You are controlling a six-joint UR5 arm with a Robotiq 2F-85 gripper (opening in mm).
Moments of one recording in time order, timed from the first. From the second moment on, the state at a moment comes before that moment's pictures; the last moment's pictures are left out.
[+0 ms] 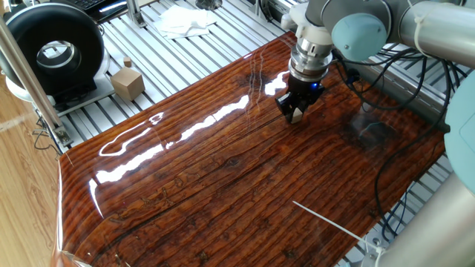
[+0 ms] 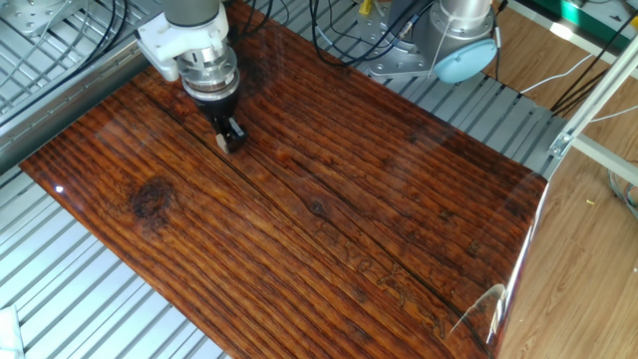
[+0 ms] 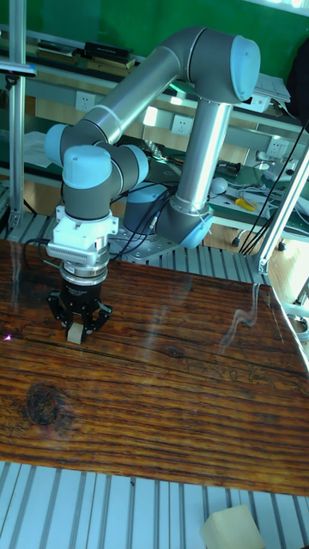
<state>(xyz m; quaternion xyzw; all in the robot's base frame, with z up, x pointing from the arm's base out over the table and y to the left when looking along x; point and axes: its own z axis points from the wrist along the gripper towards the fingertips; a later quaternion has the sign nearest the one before) 0.480 -0.094 0.001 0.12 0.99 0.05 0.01</state>
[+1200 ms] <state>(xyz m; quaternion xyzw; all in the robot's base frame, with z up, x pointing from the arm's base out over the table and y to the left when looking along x) 0.478 -0.089 0.002 0.11 0.99 0.07 0.01</state>
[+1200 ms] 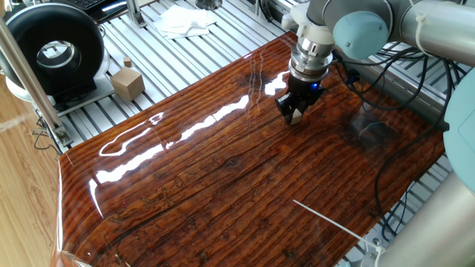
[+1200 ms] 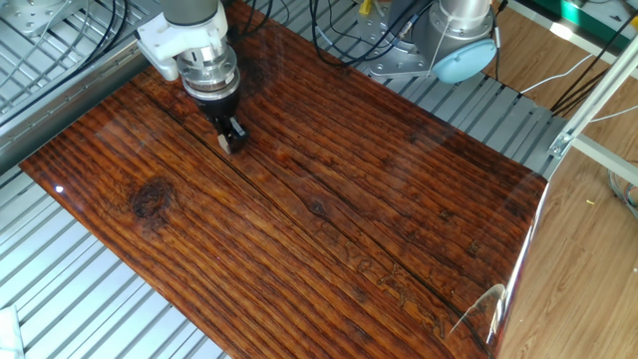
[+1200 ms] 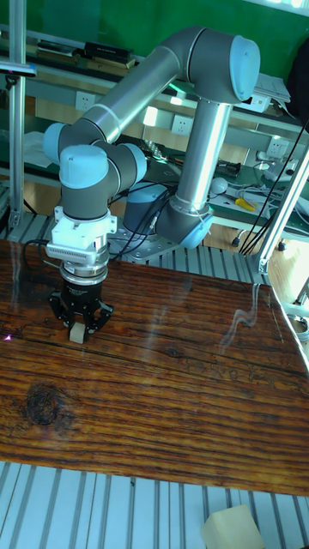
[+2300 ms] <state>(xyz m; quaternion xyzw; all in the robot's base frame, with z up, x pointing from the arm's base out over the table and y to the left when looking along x) 0.480 -0.092 0.001 0.08 0.99 0.06 0.02</state>
